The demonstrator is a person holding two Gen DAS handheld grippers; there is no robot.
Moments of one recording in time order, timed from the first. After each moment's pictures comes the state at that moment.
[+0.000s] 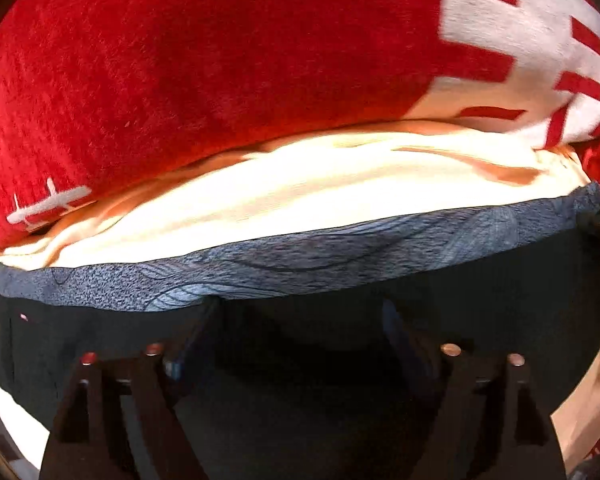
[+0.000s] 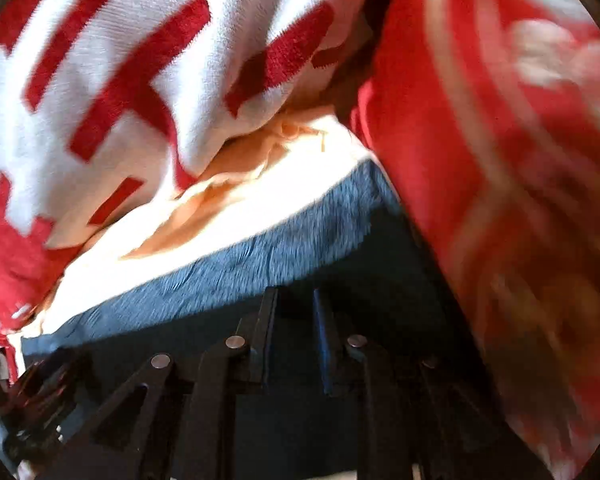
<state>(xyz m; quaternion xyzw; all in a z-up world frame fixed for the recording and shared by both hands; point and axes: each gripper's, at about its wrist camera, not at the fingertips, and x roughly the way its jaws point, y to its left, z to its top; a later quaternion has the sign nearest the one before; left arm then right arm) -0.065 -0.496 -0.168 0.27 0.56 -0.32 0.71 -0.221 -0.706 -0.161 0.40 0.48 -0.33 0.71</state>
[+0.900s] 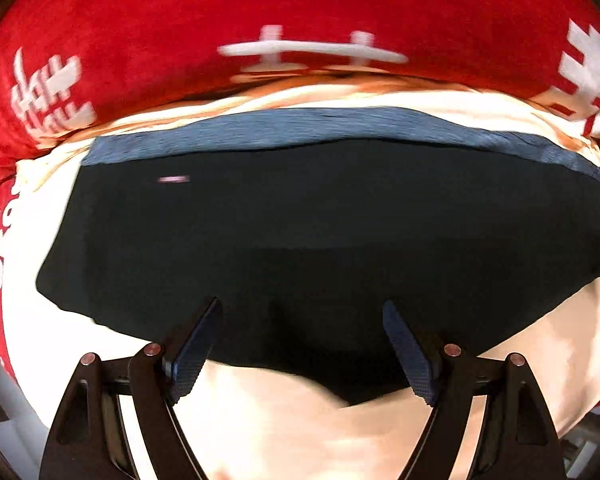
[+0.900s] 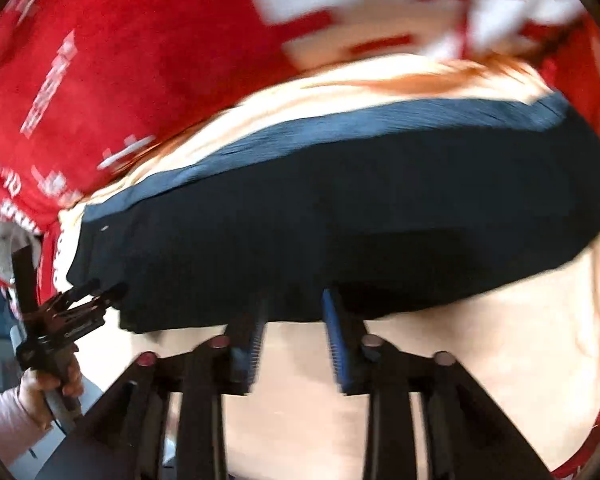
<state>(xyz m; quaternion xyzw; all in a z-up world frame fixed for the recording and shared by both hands) 0.011 -0.249 -0.124 0.25 0.59 -0.27 0.72 -0.161 -0.503 -0.095 0.38 0.53 -0.15 0.74</state>
